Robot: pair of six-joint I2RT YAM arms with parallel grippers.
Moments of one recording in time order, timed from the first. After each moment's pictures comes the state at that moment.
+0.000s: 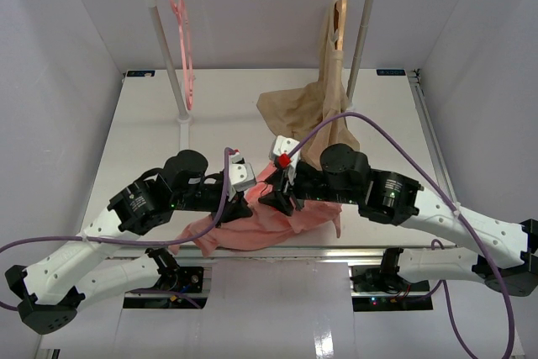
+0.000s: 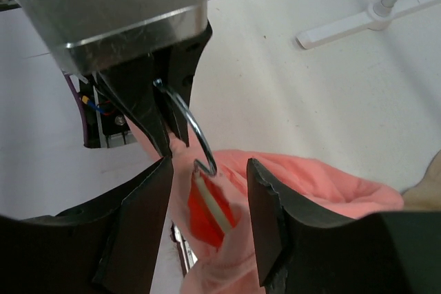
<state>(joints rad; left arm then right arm) -0.91 0.85 1.04 -0.76 0.41 0.09 1.22 1.06 1.18 -0.42 -0.12 -0.04</state>
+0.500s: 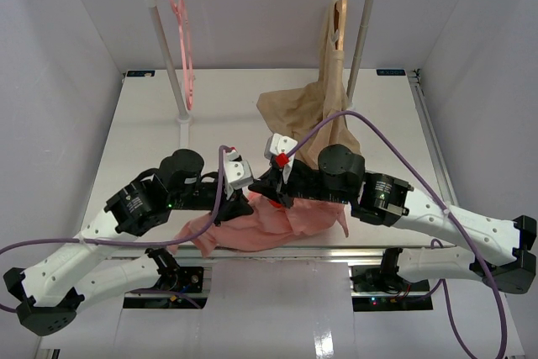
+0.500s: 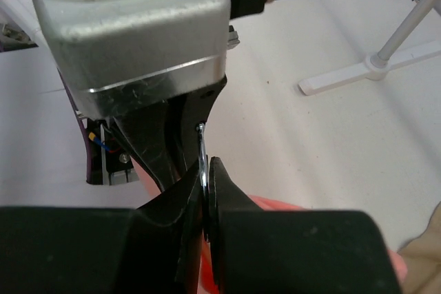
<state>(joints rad) -0.91 0.83 1.05 -0.73 0.42 0.07 1.23 1.09 1.15 -0.22 -0.14 -0.05</state>
